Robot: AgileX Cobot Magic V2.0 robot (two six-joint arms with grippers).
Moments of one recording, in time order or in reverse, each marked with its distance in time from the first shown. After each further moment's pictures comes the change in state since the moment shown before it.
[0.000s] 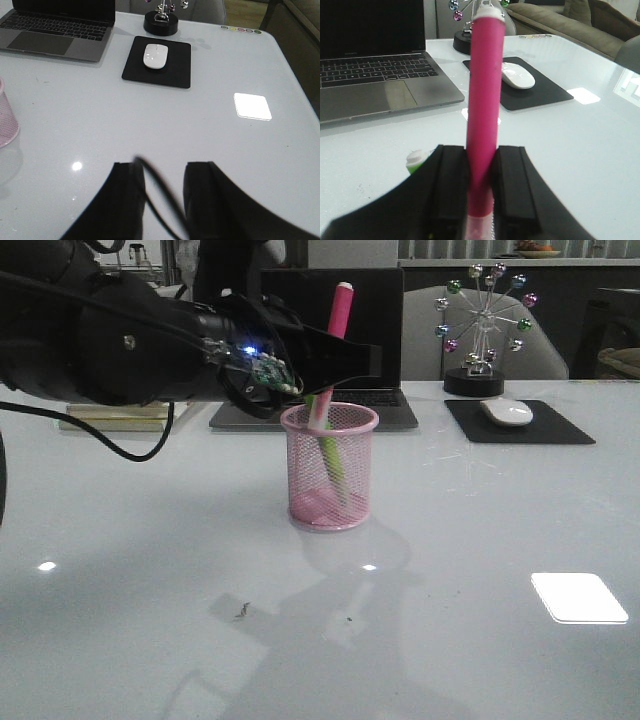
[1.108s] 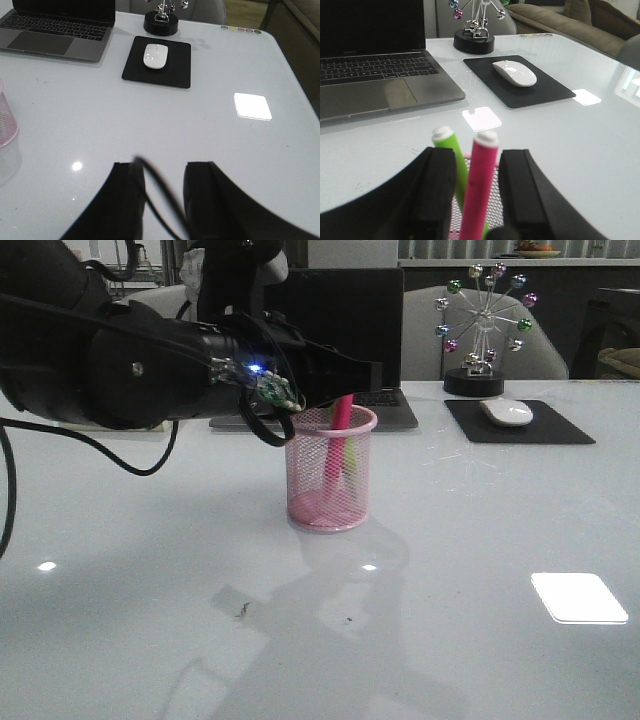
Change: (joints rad) left arm 0.000 0.035 0.003 0.006 -0.048 -0.002; right arm 0.000 0.000 0.000 0.000 0.000 0.000
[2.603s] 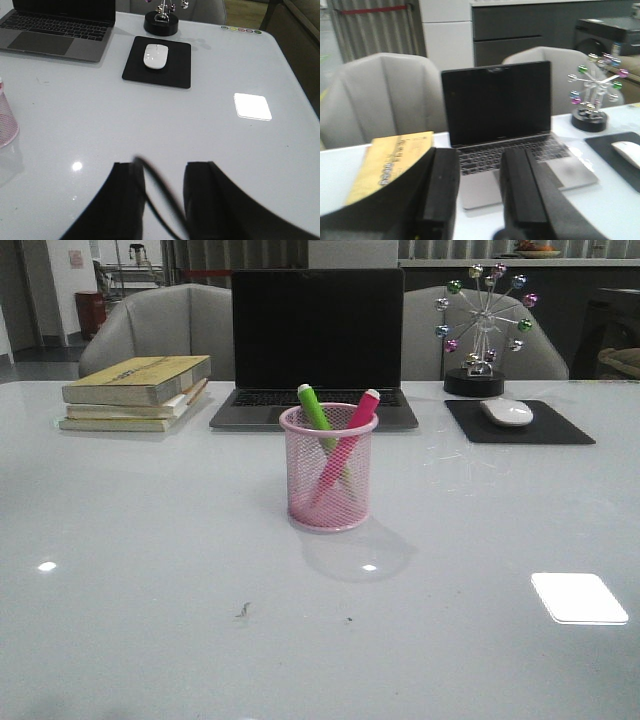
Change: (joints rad) left arm 0.392 -0.593 0.033 0.000 0.446 0.210; right arm 0.000 0.000 0.000 0.000 0.000 0.000
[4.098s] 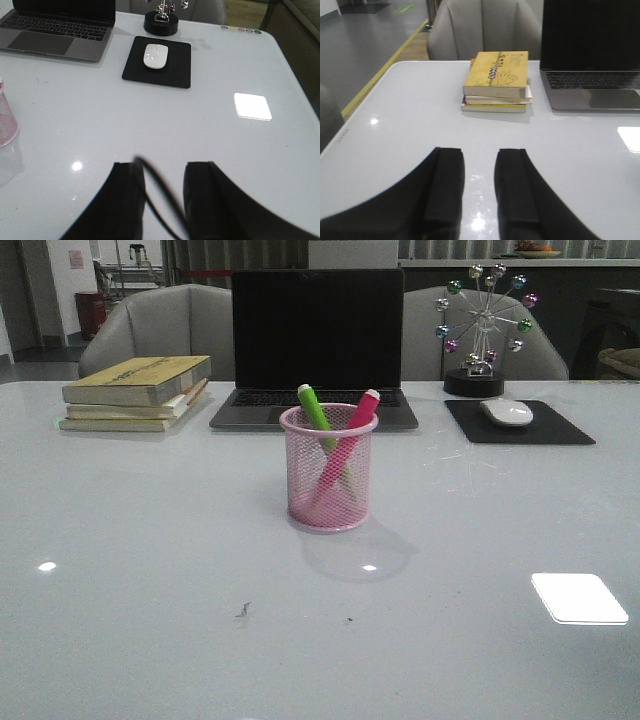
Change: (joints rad) left arm 0.307 -0.590 0.546 0.003 0.195 0.002; right arm 0.000 0.000 0.000 0.000 0.000 0.000
